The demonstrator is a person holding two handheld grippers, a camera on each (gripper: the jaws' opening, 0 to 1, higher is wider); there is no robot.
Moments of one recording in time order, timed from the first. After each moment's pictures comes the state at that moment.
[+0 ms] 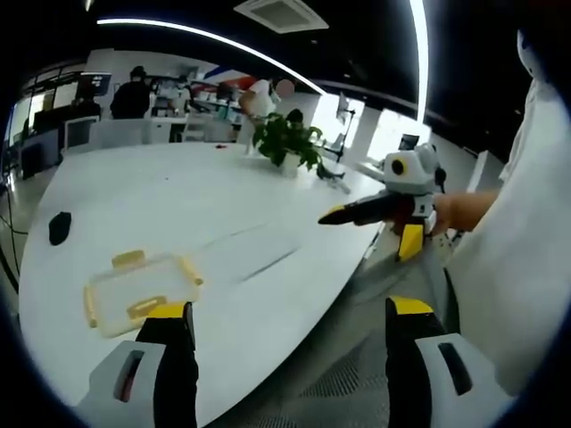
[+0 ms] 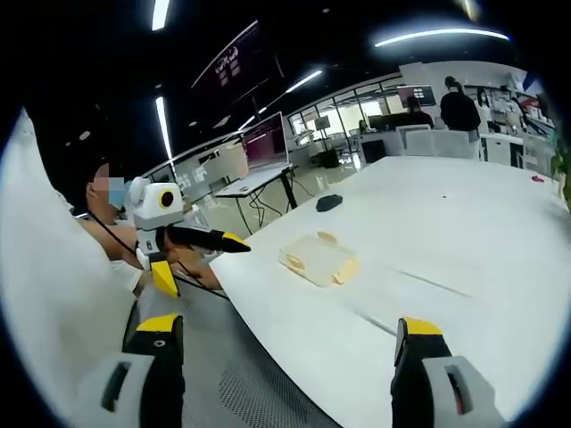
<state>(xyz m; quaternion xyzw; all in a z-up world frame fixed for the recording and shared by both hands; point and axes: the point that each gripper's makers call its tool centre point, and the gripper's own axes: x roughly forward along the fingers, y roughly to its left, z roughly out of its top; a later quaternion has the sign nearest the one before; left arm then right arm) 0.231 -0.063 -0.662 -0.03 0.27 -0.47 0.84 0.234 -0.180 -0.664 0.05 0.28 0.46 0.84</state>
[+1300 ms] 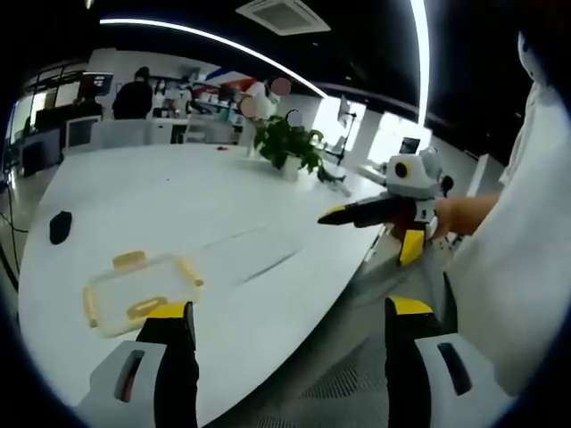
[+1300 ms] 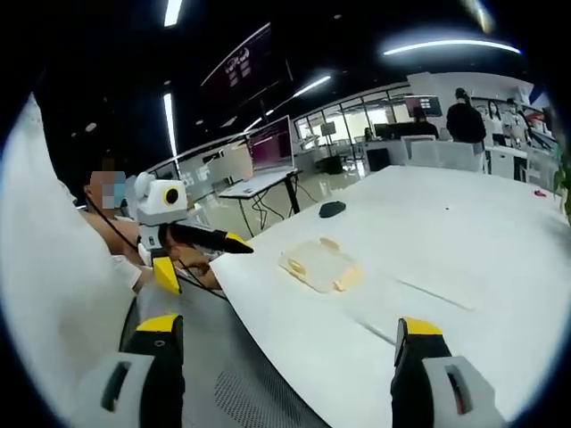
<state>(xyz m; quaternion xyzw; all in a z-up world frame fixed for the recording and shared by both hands) 0.232 -0.062 -0.660 -0.04 0.26 -0.46 0.84 0.233 -0.176 -0.660 0.03 0.26 0.47 0.84</state>
